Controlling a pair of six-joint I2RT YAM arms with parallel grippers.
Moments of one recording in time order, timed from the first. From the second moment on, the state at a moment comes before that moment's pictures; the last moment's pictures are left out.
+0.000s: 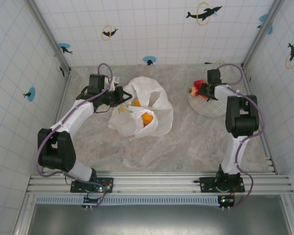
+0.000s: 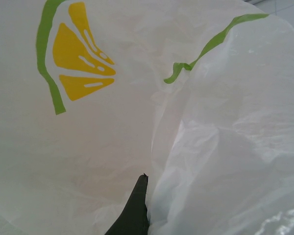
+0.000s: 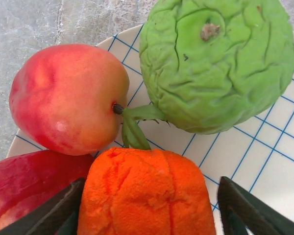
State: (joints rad) left arm -0.23 1.53 1.14 -0.36 0.72 -0.58; right arm 0.08 2.04 1.38 -0.30 0.13 0.36
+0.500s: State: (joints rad) left arm -0.23 1.53 1.14 -0.36 0.73 -0.58; right arm 0.06 1.86 1.25 -0.30 0.11 0.34
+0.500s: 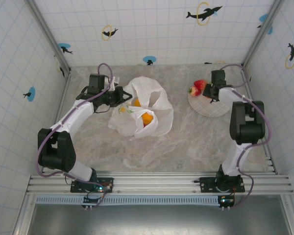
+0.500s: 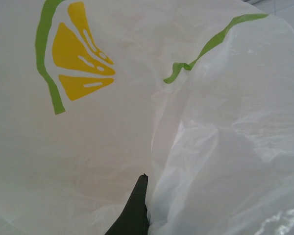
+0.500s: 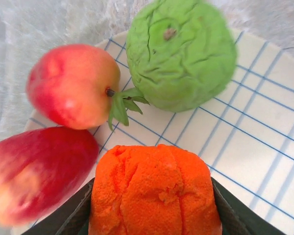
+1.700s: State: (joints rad) left arm -0.23 1.53 1.11 -0.34 0.75 -0.60; right arm 0.77 1.56 0.85 0.09 -0.17 0.23
